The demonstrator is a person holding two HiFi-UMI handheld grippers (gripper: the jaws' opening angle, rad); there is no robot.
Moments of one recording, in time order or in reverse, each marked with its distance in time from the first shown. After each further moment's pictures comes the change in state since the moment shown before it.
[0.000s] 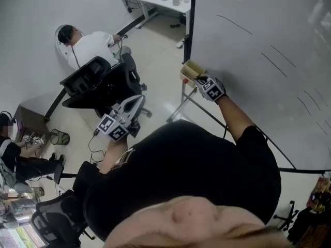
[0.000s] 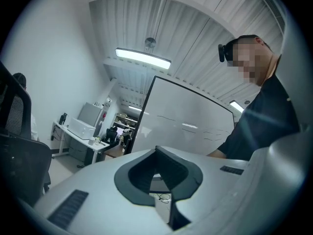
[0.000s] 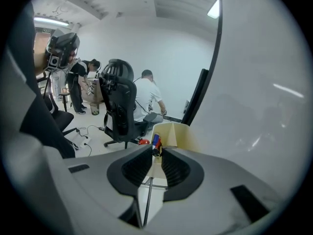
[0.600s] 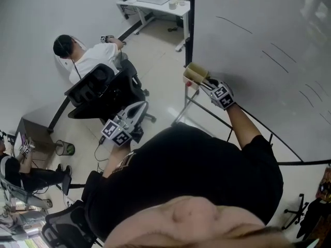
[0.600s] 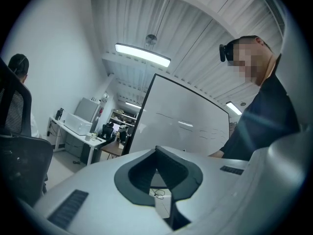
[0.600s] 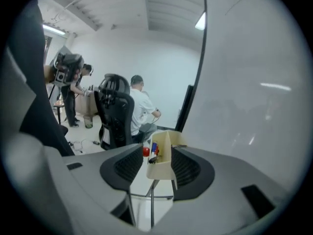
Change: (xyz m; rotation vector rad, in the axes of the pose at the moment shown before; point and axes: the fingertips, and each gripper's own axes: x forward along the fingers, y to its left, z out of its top) left arm -0.014 0.017 0.002 -0.034 0.041 -0.058; right arm -0.050 0.007 0.018 0.082 -0.158 -0.044
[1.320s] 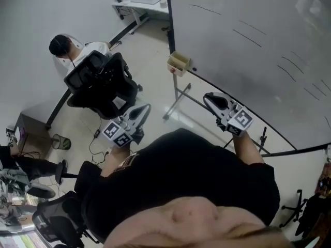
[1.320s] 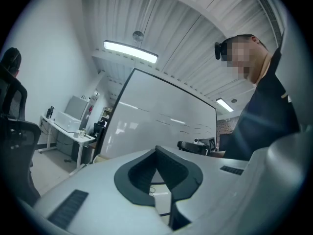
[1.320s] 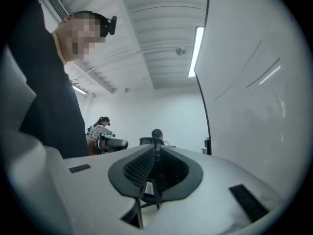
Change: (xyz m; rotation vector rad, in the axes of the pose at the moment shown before) left arm -0.003 -0.156 -0.047 0.029 0.027 -0.073; right arm -0.299 0.120 0.061 0.182 -0.594 0.245
